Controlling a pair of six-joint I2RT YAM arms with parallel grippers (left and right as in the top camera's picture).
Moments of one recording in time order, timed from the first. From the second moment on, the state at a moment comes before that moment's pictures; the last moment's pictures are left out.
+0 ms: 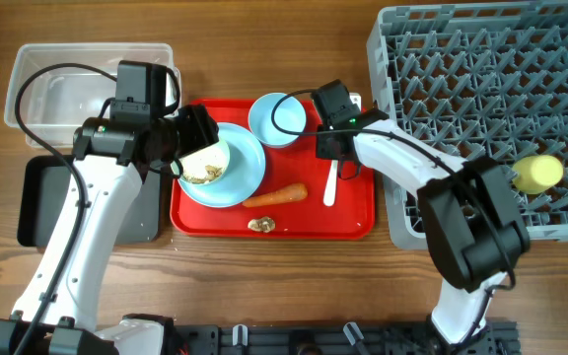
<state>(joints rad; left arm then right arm) -0.14 1.43 1.23 -0.86 0.18 -0.51 0.47 1.96 1.25 -0.53 0.17 0.49</state>
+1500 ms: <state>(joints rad) -0.14 1.43 1.23 -0.86 0.18 -0.51 0.17 1.67 1.25 -0.82 0.09 -0.01</state>
